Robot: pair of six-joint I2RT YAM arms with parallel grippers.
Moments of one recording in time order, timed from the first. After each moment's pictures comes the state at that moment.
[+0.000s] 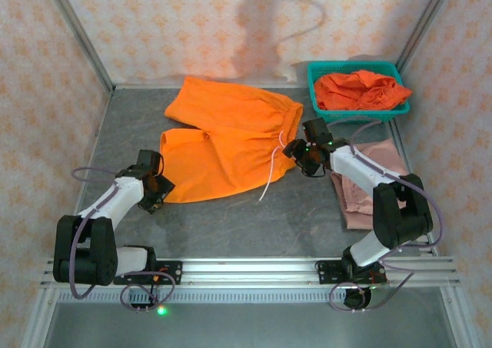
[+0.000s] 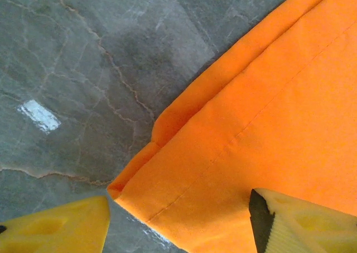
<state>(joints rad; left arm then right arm) 0.01 1.28 0.64 -0.67 -0.05 -0.99 0.35 1.55 1.01 -0.48 -0.17 0.99</state>
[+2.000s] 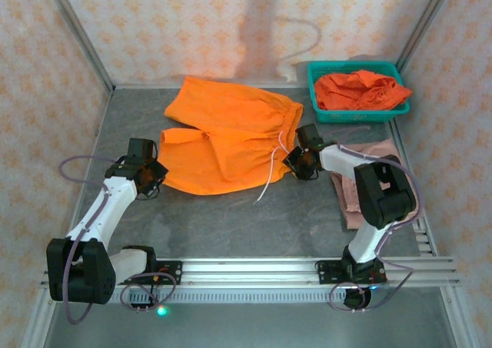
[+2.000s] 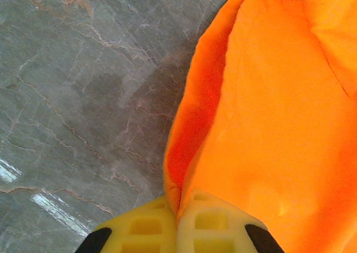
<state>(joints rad) 0.01 1.15 0.77 -0.71 -0.05 -0.96 0.35 1.74 1.00 -0.39 -0.19 1.10</state>
